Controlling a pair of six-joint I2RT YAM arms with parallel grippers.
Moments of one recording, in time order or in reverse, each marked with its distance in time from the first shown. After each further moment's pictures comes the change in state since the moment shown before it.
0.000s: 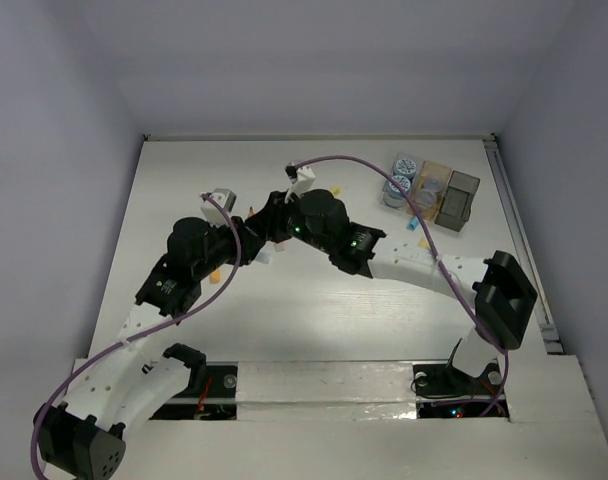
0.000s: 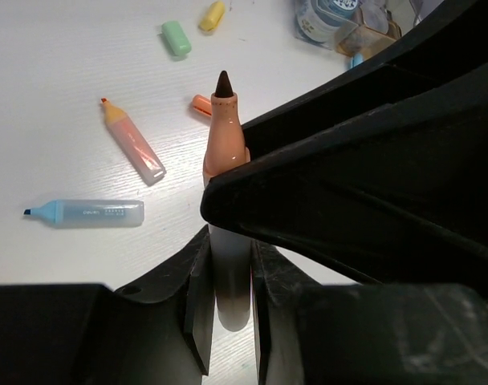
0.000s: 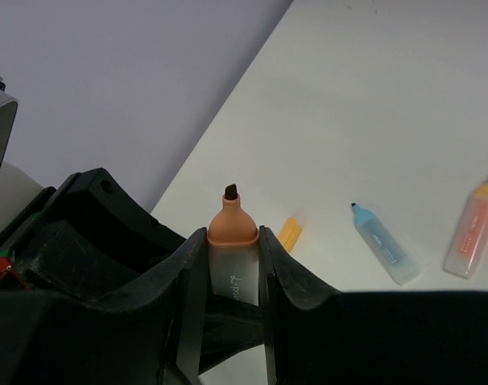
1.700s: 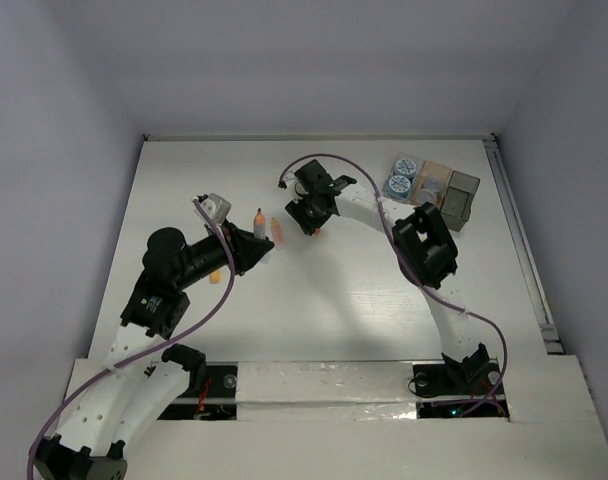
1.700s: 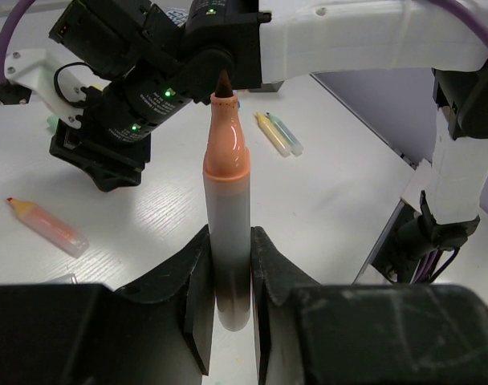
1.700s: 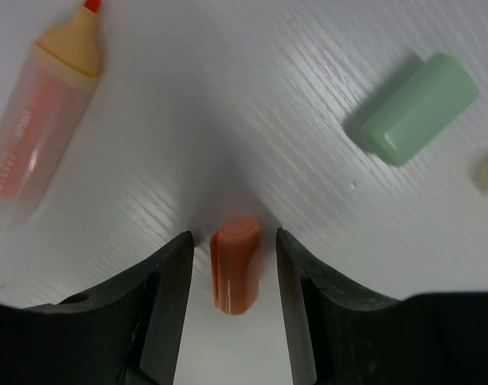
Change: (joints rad) left arm 0.034 -0.145 -0.002 0.114 0.337 0.044; right arm -0.327 0.621 0.551 -0.780 -0.144 -0.795
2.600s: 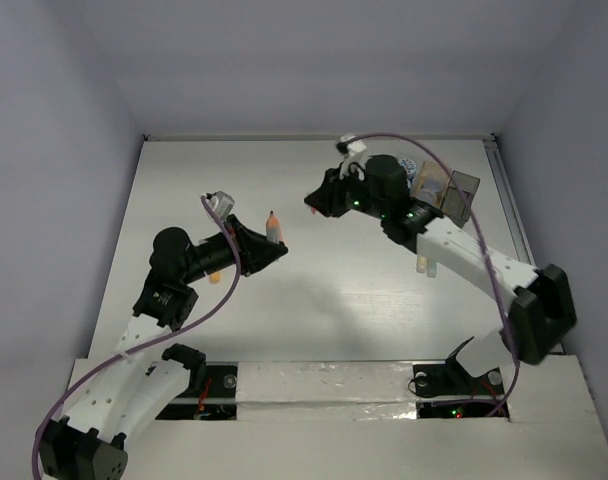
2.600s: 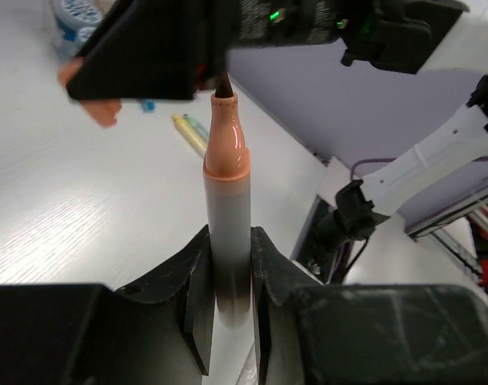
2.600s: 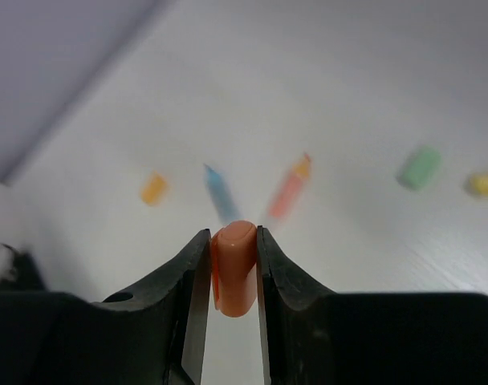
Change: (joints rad) left arm 0.000 0.057 -0.072 0.224 0.177 -0.207; right arm -0.008 -0.713 -0.591 0.490 -0.187 0.410
